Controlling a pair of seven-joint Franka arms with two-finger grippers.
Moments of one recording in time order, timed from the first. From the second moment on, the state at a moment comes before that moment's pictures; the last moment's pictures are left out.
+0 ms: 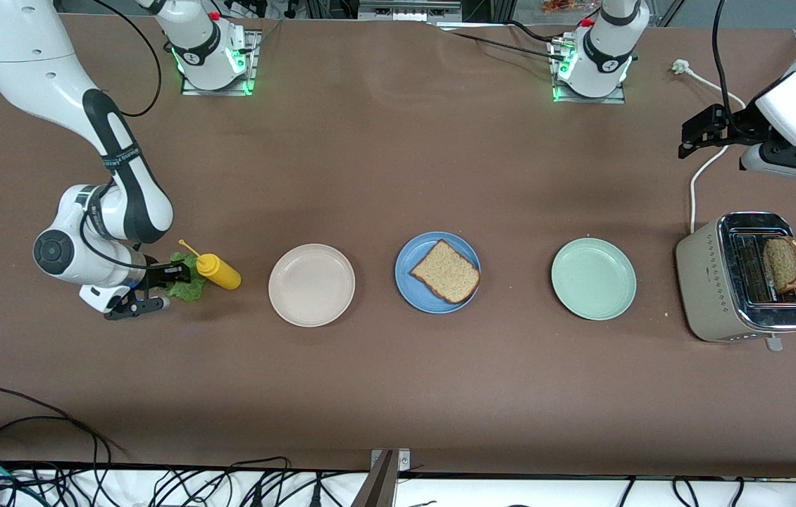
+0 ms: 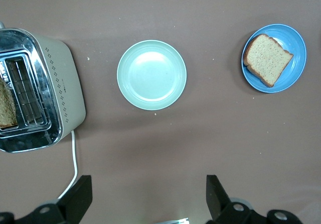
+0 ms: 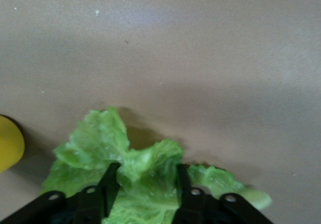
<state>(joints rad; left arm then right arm) 0.00 -0.02 -0.07 -1.60 -0.05 1.48 0.09 -0.02 0.62 0.01 -1.84 0.05 2.36 -0.28</state>
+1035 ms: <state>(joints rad) 0.01 -0.02 -0.07 -1.60 -0.05 1.48 0.09 -0.02 0.39 0.07 -1.82 0.05 2.14 -0.30</state>
